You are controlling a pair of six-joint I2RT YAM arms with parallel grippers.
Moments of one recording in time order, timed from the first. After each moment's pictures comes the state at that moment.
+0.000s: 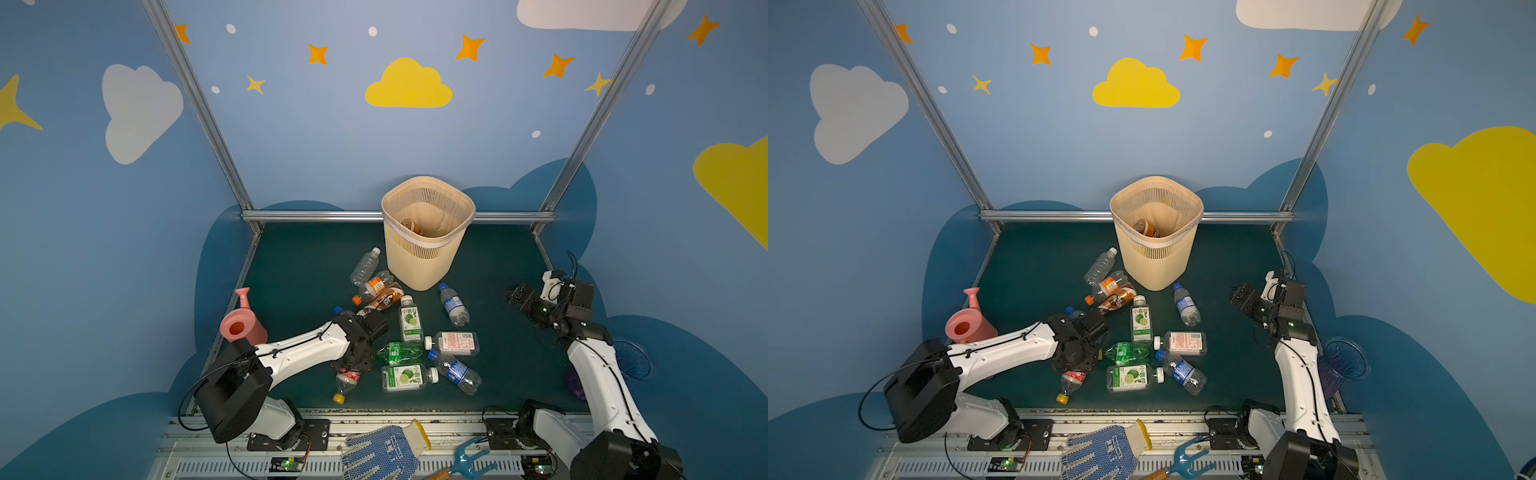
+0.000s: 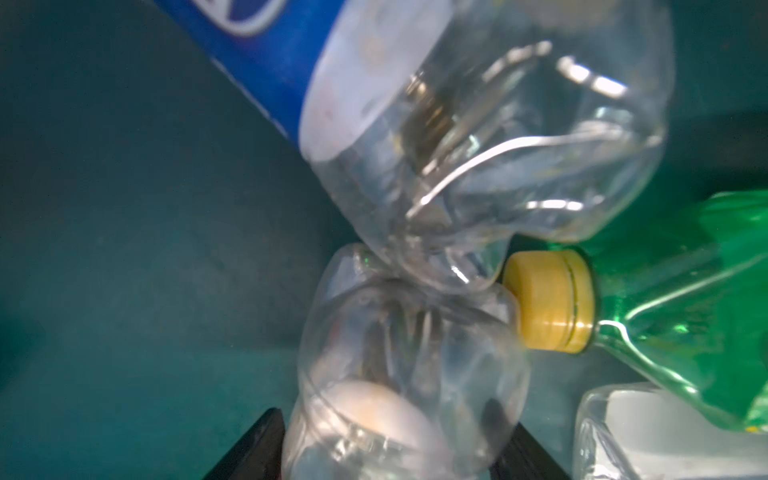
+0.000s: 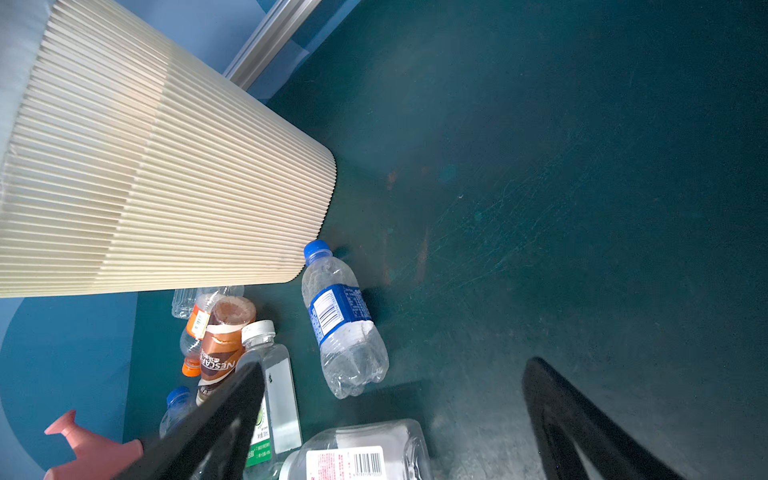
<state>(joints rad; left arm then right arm) -0.82 1.44 0.84 -0.92 -0.13 -0.77 -0.19 0.99 0.74 -0.48 -0.40 0.45</state>
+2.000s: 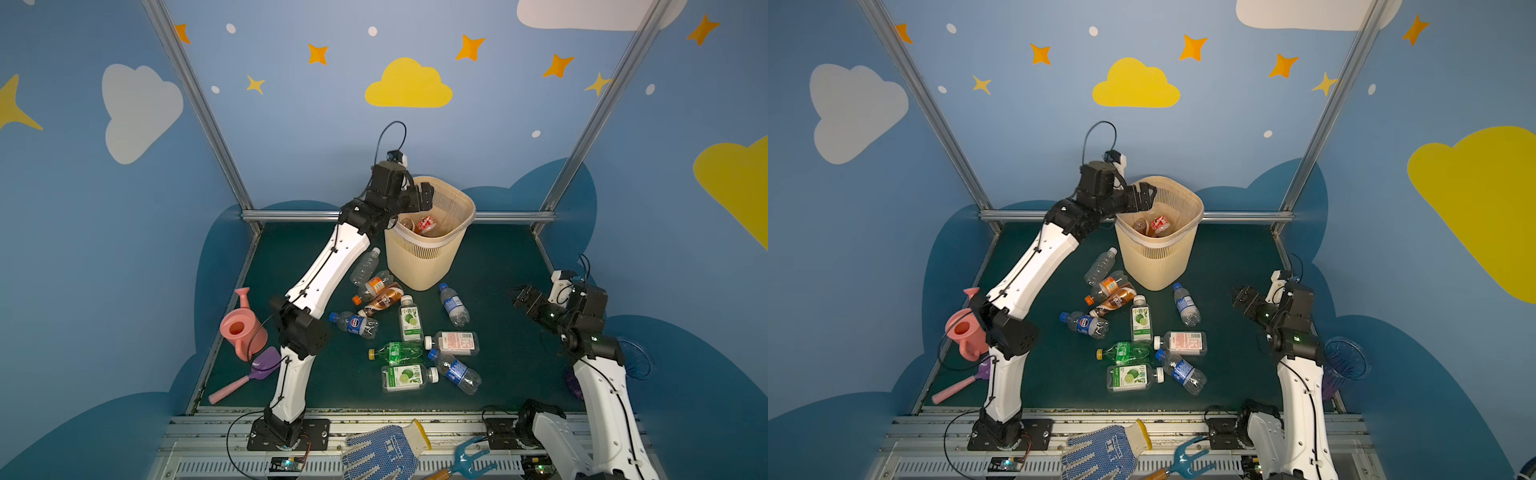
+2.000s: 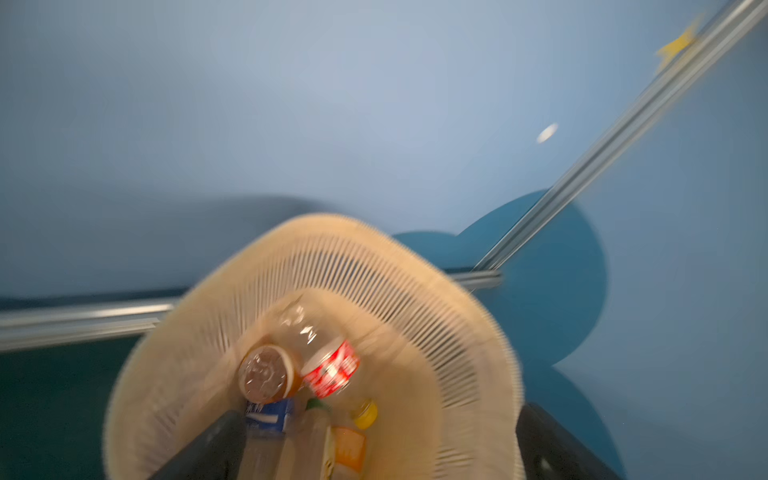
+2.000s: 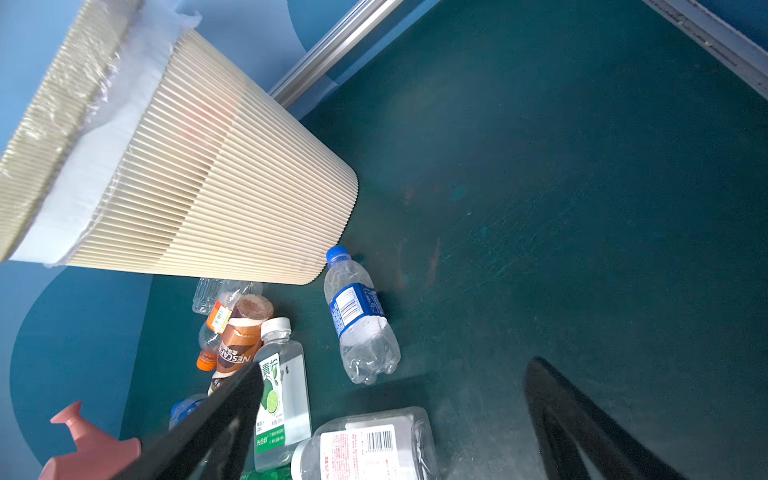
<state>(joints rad) -0.57 2.04 2.48 -0.65 -0.04 -0.42 -0.20 0.84 0.77 -0.57 -0.40 0.42</state>
